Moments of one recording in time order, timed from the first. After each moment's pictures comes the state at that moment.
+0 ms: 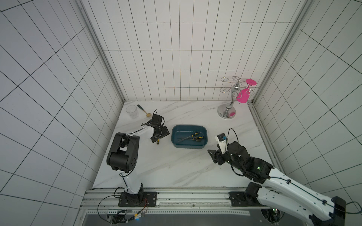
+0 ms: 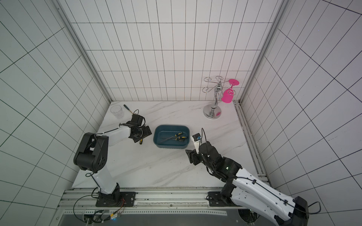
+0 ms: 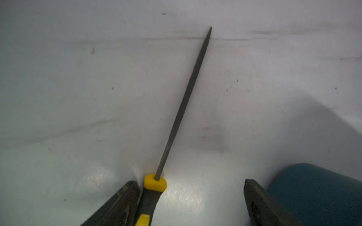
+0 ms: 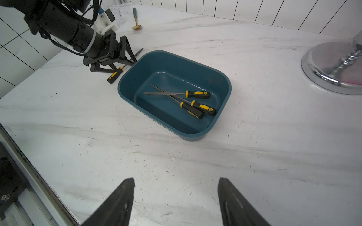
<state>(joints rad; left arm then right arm) -0.24 1.77 1.05 -0.40 0.04 -0.69 0.98 0.77 0.63 -0.43 0.20 0.27</state>
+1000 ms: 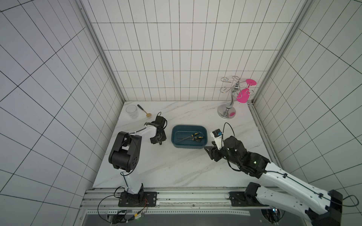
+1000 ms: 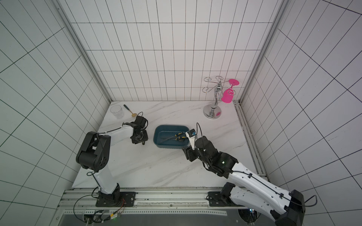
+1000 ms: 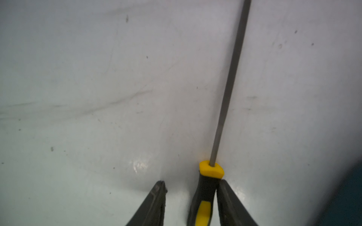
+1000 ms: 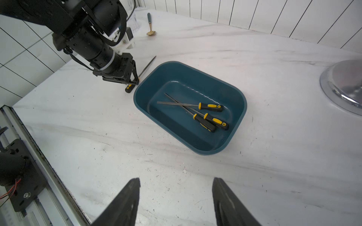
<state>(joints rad) -0.27 1.82 1.11 -0.60 -0.14 -0.60 0.98 0.85 0.73 -0.42 0.15 0.24</state>
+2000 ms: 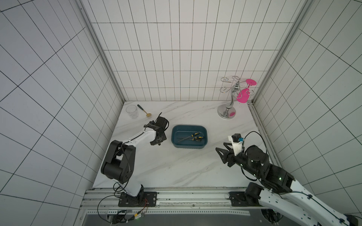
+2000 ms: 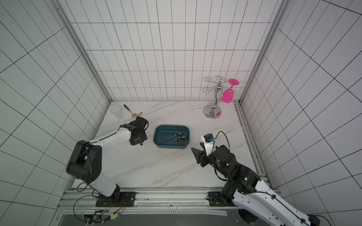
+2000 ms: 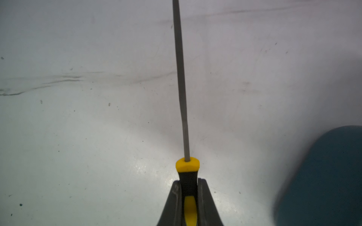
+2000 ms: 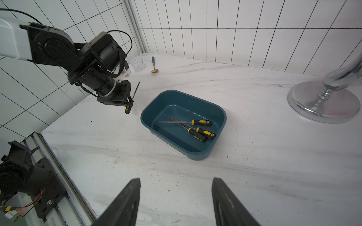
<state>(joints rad) -0.35 1.59 1.05 -0.69 -0.23 -0.76 0.98 0.53 0.68 -0.51 0.18 0.26</state>
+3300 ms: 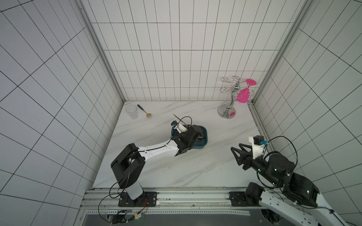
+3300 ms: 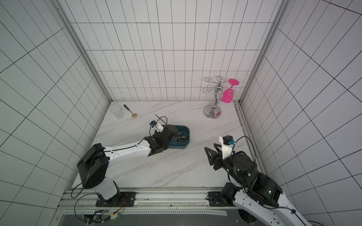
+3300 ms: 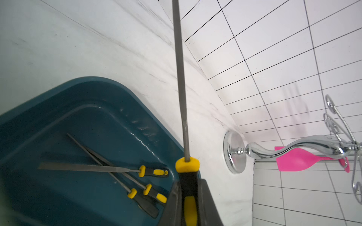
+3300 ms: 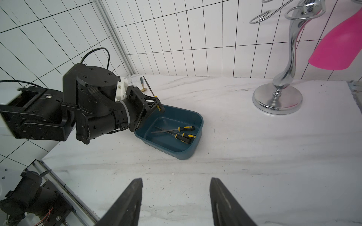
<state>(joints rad) -0.91 1.68 1.10 -0.04 -0.70 -1.48 0.98 0.36 0.83 -0.78 0.31 0.34</state>
